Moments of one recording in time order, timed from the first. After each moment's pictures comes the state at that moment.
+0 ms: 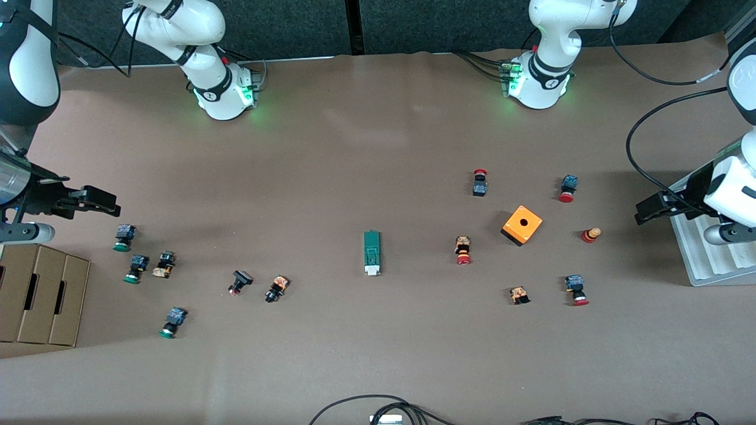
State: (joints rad) left arm -0.02 0.12 0.03 -1.61 -0.02 1.74 -0.09; right arm -0.08 0.08 0.03 -1.60 0.01 1.62 -0.04
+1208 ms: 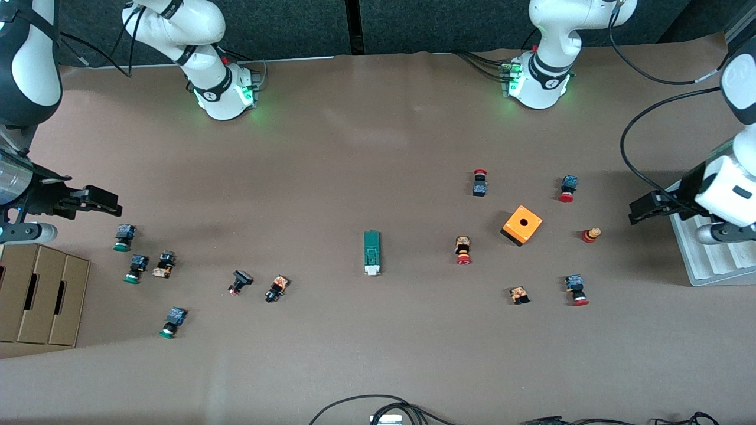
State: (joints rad) left arm -0.04 0.12 0.00 -1.61 -0.02 1.74 -0.12; right arm -0.08 0.09 0.03 -1.60 0.01 1.62 -0.05
